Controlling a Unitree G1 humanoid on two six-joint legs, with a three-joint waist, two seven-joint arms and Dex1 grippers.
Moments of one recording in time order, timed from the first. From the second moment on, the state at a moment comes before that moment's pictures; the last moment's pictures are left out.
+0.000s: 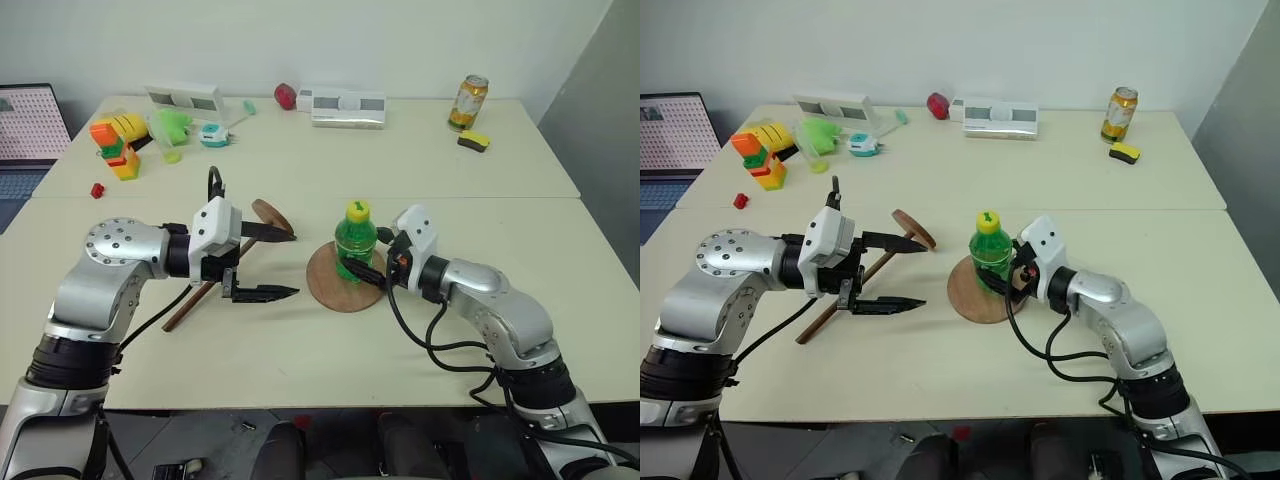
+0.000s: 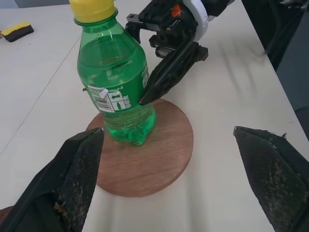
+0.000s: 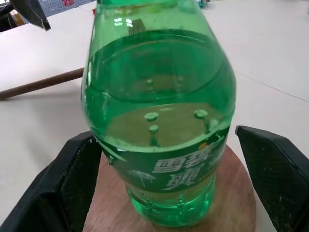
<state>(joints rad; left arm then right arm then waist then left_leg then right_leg) -0.49 0.84 -0.01 -0.09 -0.46 0.30 -1.31 -0.48 -0.33 0.20 -0.24 0.37 0.69 0.54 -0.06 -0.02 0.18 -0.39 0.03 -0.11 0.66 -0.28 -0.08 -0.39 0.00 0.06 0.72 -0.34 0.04</state>
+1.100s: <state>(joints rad) -0.49 0.67 0.00 -0.13 -0.44 0.31 -1.10 -0.73 -0.33 -0.17 0.43 0.14 0.34 0.11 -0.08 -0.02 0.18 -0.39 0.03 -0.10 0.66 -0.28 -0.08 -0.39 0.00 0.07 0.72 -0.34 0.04</state>
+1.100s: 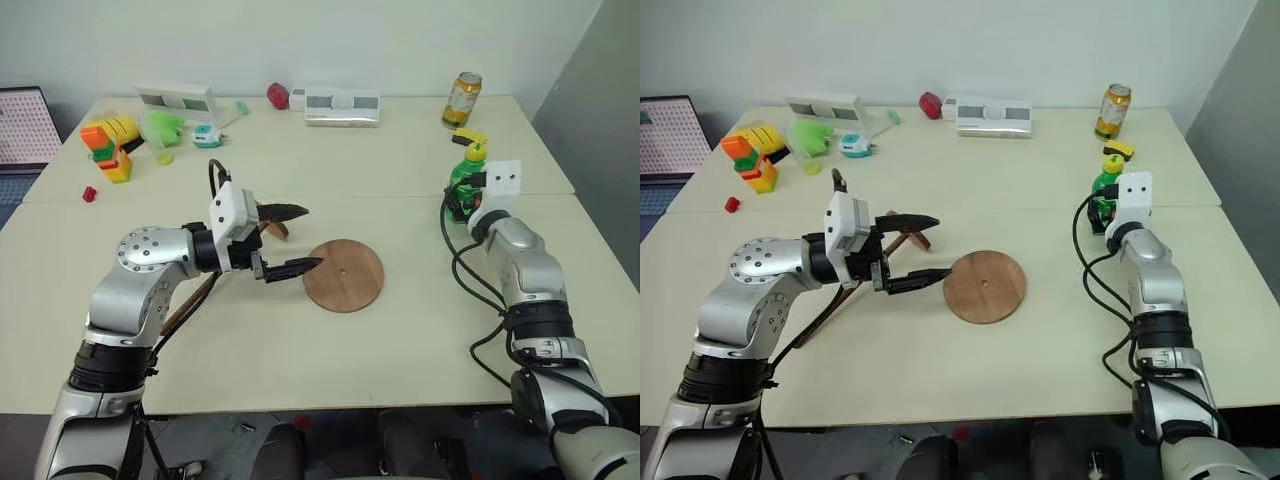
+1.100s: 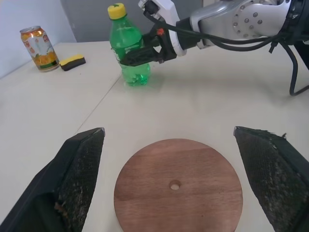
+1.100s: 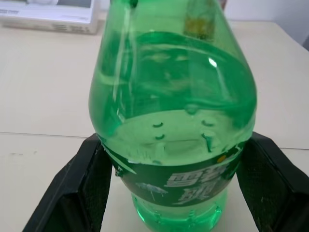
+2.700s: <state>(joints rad) -1.05 1.02 -0.53 0.16 -0.17 1.11 -1.28 -0.49 -0.72 0.02 -0.56 0.72 1.13 0.70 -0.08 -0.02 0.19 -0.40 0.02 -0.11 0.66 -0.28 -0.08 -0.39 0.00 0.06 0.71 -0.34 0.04</state>
